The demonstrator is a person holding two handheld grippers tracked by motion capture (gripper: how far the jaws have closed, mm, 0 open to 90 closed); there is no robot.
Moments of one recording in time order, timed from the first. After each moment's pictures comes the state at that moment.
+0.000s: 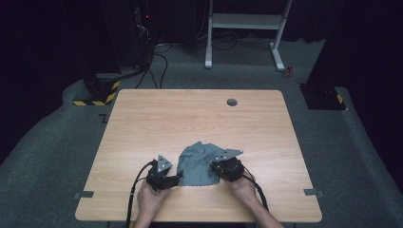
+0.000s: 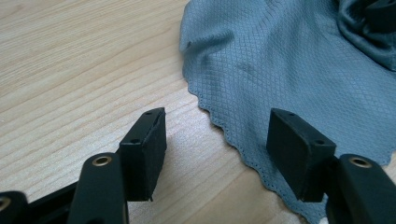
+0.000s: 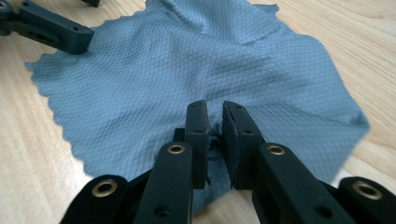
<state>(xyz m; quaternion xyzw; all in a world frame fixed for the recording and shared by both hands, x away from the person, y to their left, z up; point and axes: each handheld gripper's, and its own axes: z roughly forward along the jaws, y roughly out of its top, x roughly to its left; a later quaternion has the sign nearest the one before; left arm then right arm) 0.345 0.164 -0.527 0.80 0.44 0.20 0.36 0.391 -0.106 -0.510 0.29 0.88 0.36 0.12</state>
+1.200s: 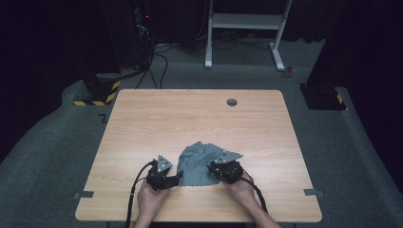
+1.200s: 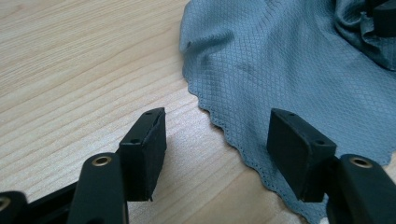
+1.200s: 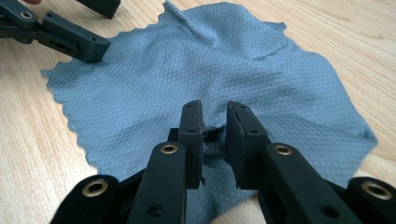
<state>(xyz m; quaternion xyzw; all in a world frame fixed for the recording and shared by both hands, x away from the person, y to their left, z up) 0.345 0.164 -0.527 0.80 0.44 0.20 0.37 0.382 -0.103 -0.509 0.28 0.87 0.38 0.14</state>
